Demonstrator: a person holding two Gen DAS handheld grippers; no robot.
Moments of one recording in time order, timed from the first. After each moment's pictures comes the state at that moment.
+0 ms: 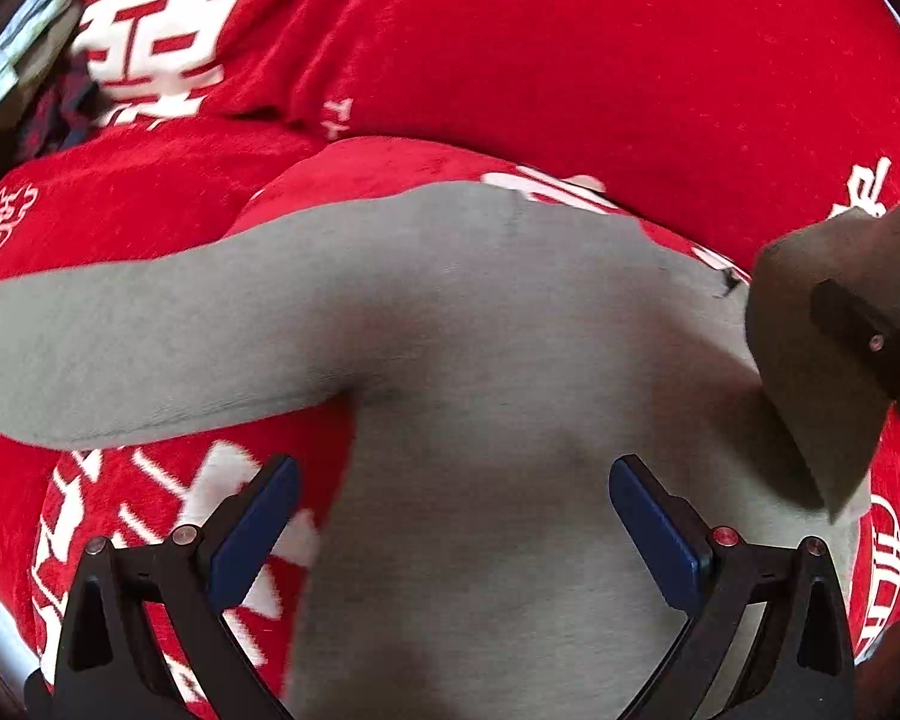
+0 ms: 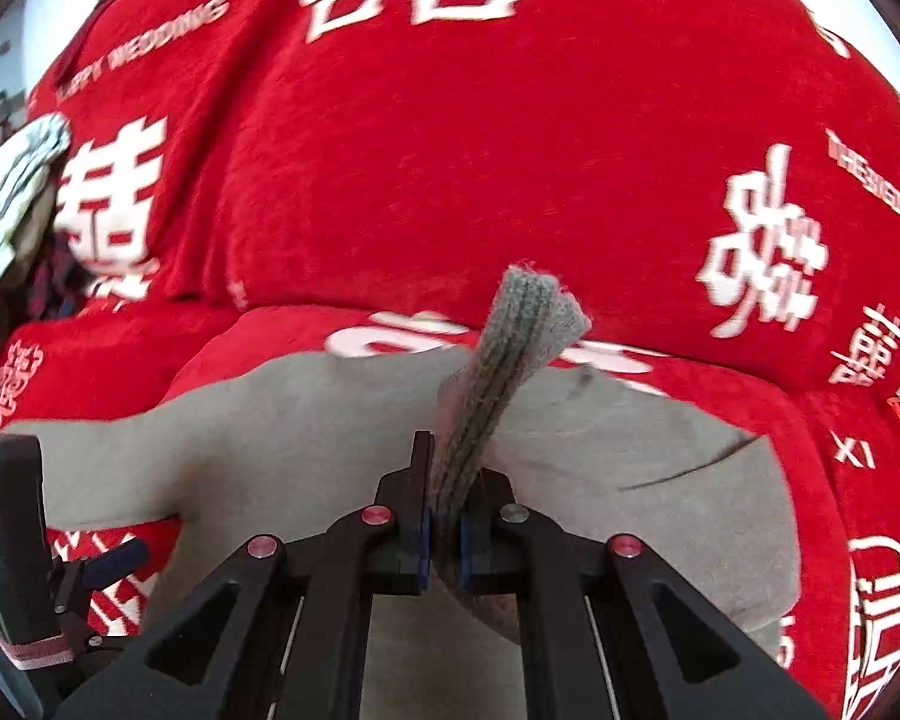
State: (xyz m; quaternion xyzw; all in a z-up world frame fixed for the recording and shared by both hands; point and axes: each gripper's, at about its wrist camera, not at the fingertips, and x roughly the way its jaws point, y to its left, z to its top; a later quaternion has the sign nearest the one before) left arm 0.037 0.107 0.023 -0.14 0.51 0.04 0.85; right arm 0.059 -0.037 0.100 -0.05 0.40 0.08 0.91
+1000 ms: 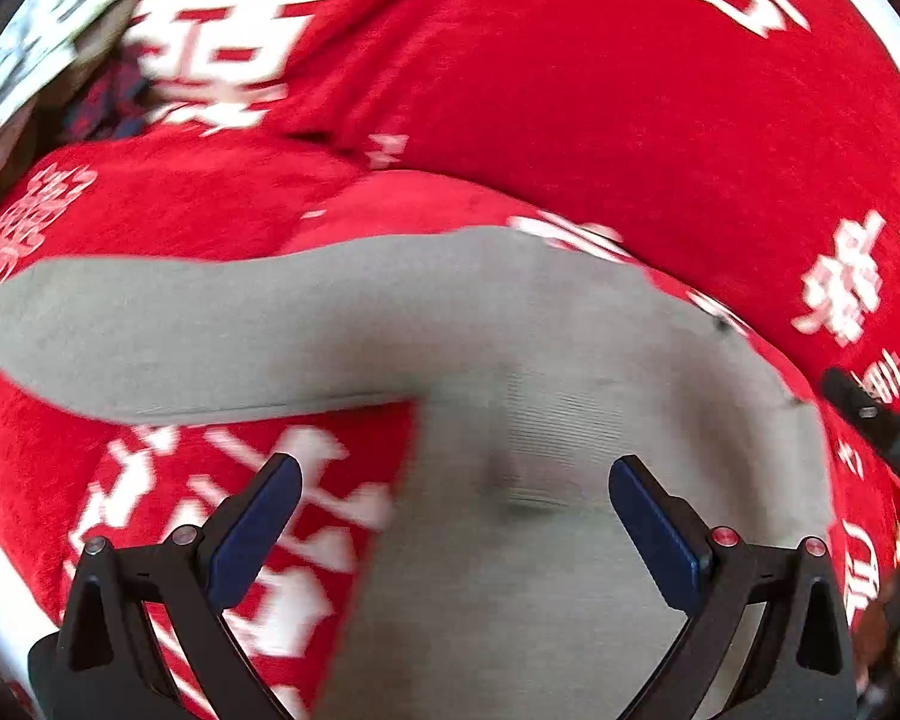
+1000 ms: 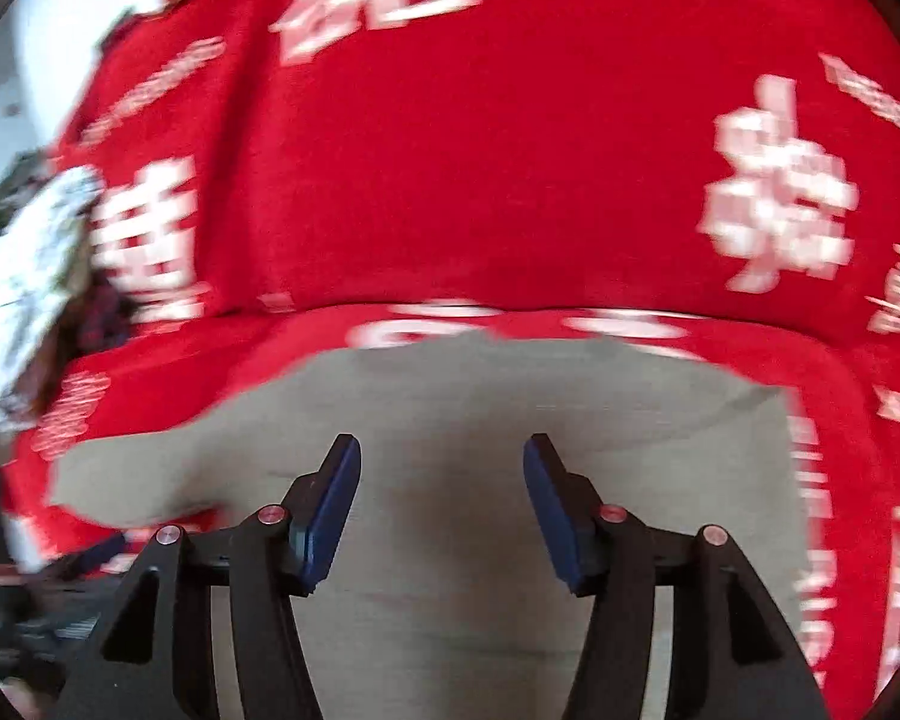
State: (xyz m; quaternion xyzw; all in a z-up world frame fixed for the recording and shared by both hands) left arm 0.010 0.116 0.062 -0.16 0.48 0.04 0.86; right arm 0.063 -0.140 0.106 0.03 0.43 0.08 0.90
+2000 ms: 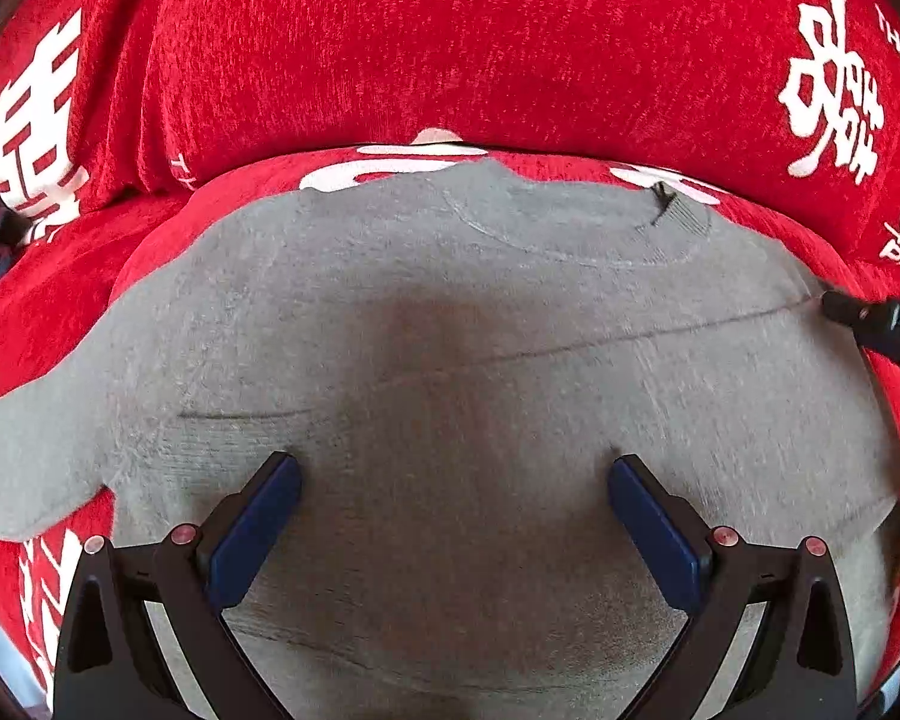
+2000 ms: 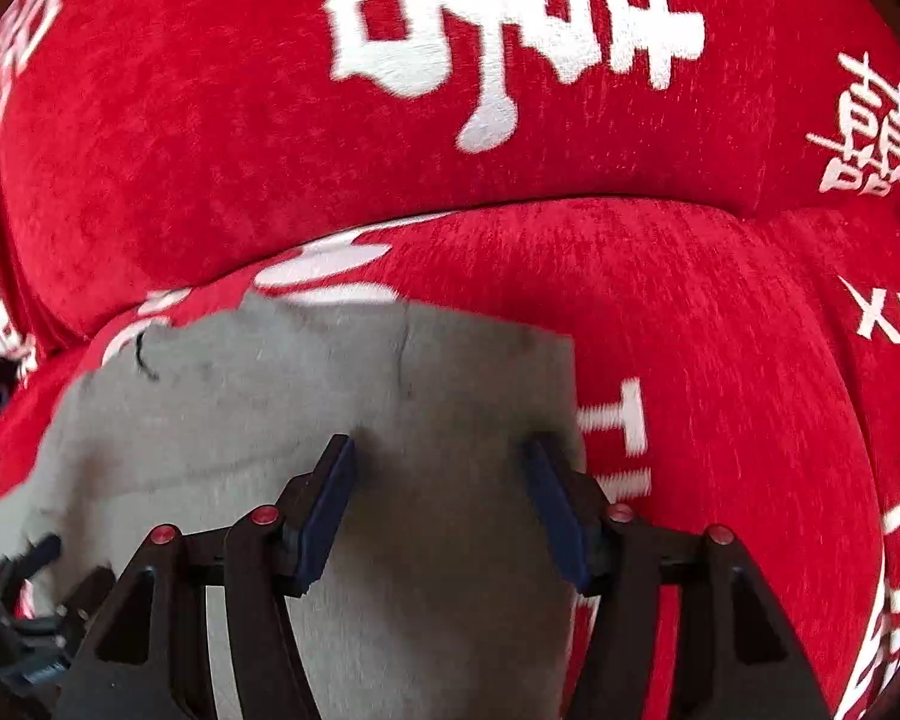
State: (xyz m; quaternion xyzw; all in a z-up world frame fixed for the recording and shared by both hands) left arm 0.104 -0.016 0.009 -0.01 0.54 0.01 0.84; right arm 0.171 -0.308 0.015 0.12 0.52 0.03 0.84
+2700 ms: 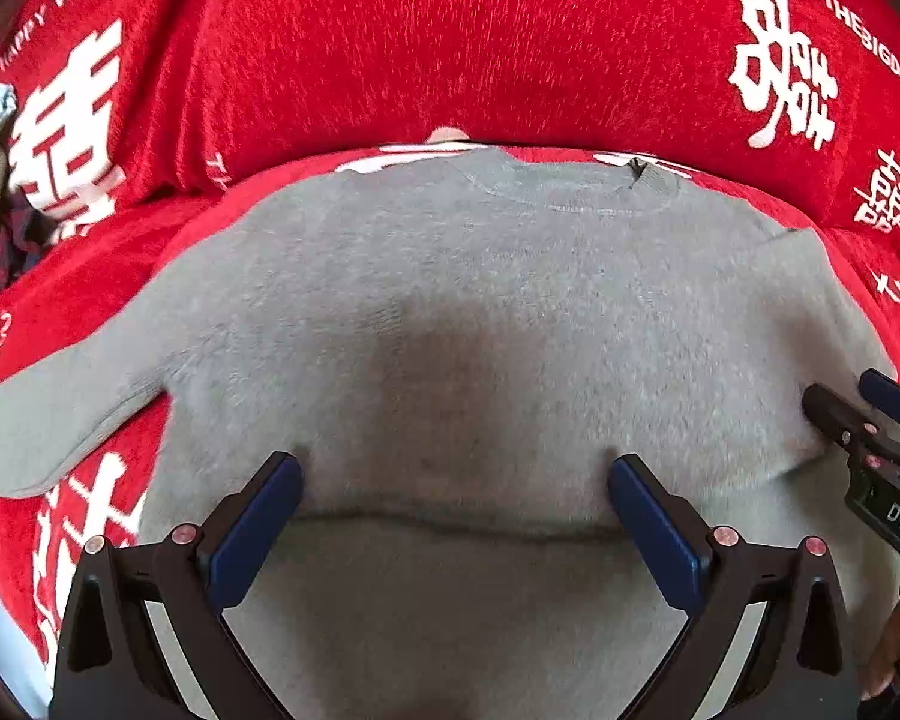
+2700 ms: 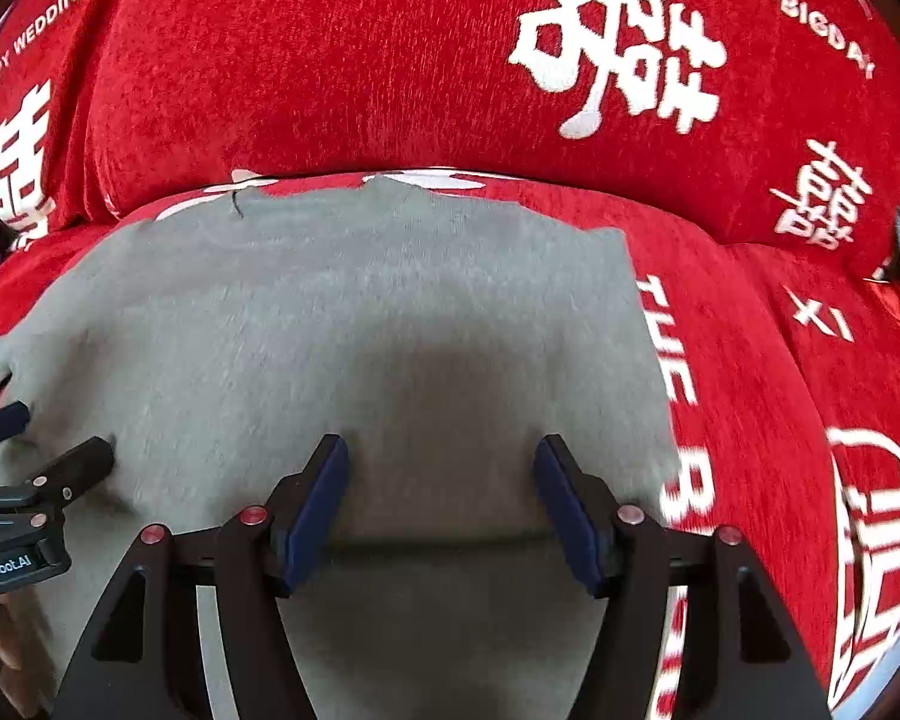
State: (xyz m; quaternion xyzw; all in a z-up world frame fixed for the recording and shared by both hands) left arm 0.030 -0.008 0.016 0.01 0.50 0.01 0.87; right arm 0.034 -0.213 0.024 -0.02 0.48 0.02 0.88
